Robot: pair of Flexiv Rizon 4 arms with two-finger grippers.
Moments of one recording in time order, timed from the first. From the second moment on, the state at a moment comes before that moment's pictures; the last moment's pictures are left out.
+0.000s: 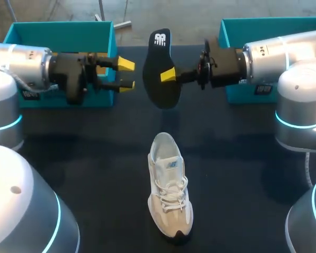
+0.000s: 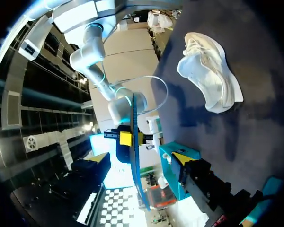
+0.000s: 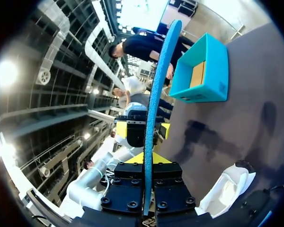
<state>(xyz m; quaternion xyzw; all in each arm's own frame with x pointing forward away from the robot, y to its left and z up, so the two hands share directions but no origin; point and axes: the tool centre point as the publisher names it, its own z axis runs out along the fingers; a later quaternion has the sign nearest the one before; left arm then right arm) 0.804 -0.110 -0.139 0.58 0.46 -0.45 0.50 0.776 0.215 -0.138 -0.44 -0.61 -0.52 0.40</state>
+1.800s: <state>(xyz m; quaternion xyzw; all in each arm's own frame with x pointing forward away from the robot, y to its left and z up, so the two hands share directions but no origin) 0.733 -0.056 -0.171 0.46 0.73 -0.41 0.29 0.763 0.201 -0.165 -0.39 -0.65 -0.56 0.33</state>
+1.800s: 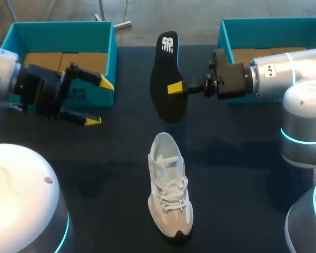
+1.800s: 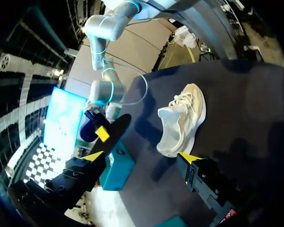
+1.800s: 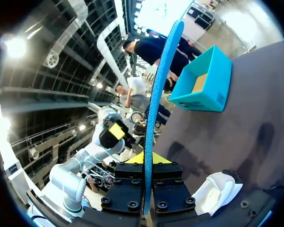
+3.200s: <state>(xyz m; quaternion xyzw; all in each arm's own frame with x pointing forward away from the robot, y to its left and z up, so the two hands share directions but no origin) 0.712 -0.078 -0.259 0.21 0.93 -0.31 0.03 0.758 0.181 -0.195 -0.32 -0.71 -0.60 0.19</state>
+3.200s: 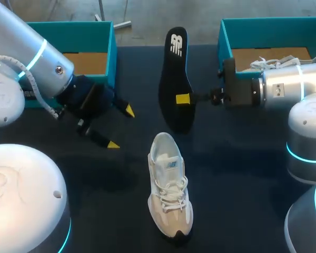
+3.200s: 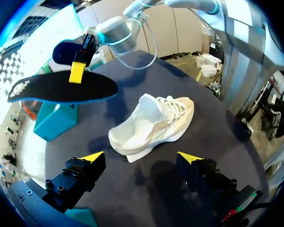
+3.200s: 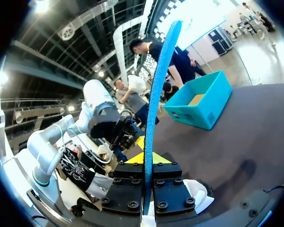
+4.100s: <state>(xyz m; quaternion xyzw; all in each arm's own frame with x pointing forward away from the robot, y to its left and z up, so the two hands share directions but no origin) 0.708 -0.094 -0.304 0.12 0.98 -0.18 -0.02 0.770 0.200 -0.238 -0.25 -0.71 -0.63 0.20</state>
